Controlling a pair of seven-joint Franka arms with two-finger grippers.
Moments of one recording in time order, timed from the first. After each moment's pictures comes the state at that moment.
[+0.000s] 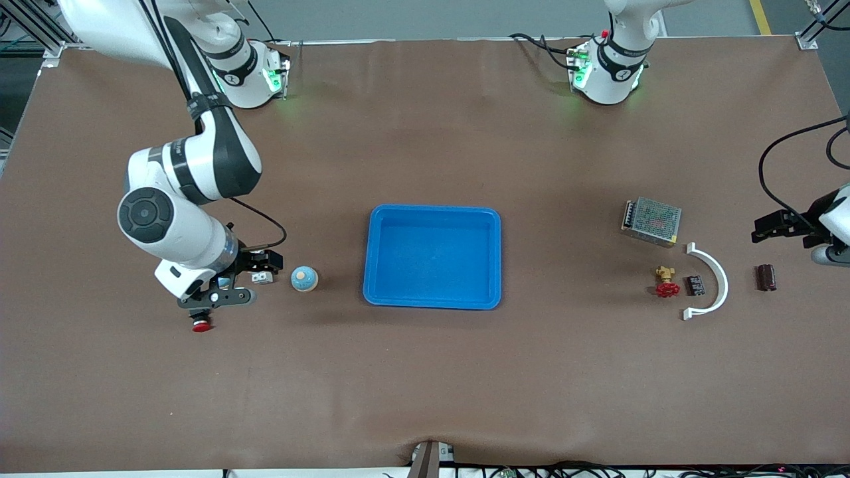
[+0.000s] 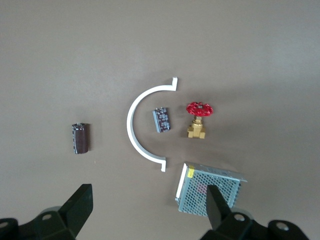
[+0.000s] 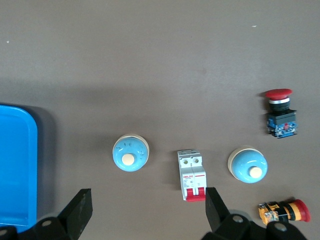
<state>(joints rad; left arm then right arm) 0.26 0.19 -0.04 -1.80 0.02 2.00 0.34 0.26 0.40 0.02 -1.68 -0.01 2.02 0.19</state>
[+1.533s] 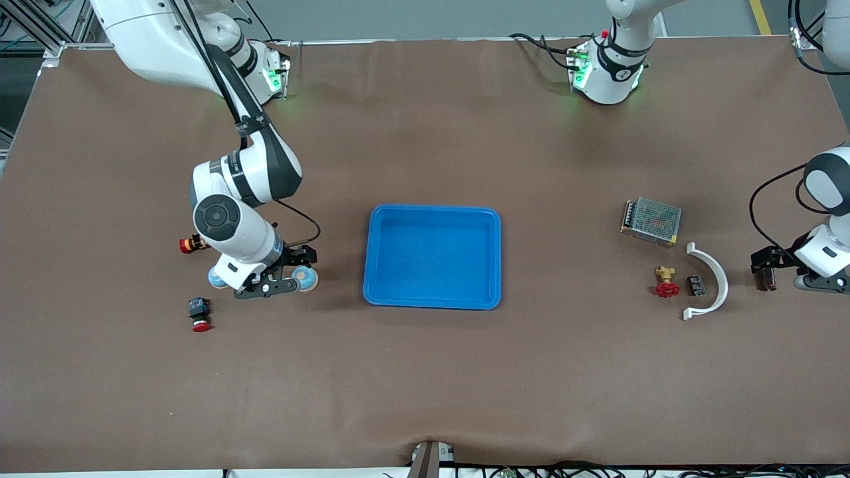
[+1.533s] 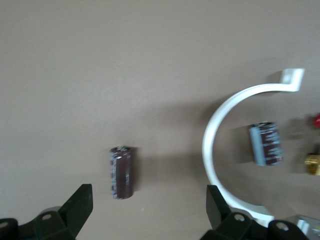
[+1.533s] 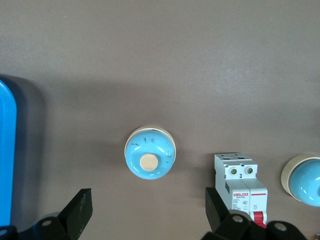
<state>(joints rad) 0.43 0.45 -0.04 -1.89 0.10 2.45 0.45 0.32 0.46 0.02 -1.85 -0.01 2.26 0.19</state>
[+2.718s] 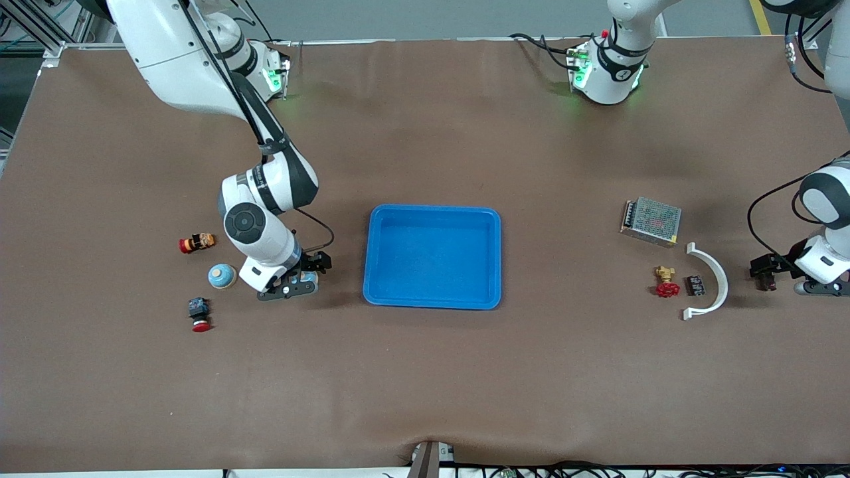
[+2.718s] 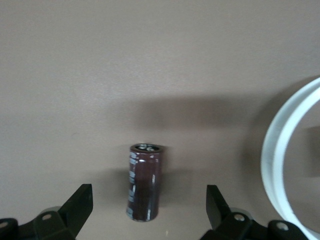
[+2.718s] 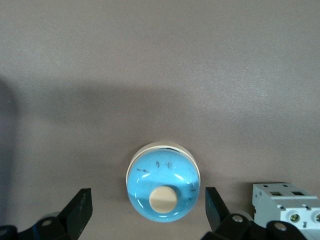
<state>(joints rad) 0.50 0.62 -0.04 -1.81 0.08 2.51 0.48 0.34 0.56 0.02 -1.91 -0.01 2.47 0.19</state>
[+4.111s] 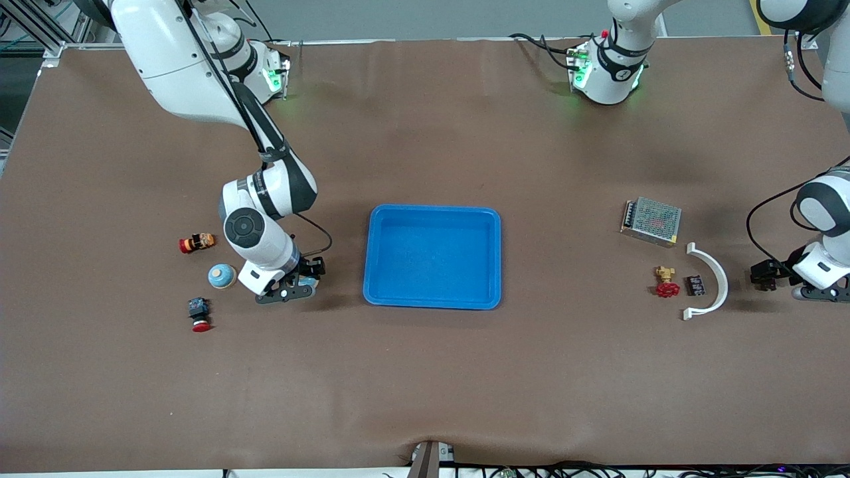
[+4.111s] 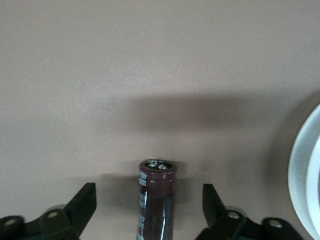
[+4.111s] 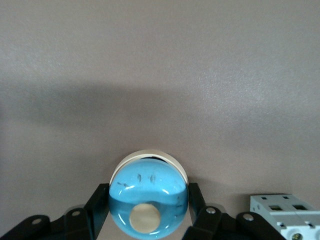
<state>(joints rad) 0.51 0.68 -0.04 -1.77 0.08 2.54 0.51 0.34 0.59 0.01 -1.91 -0.01 2.51 0.19</state>
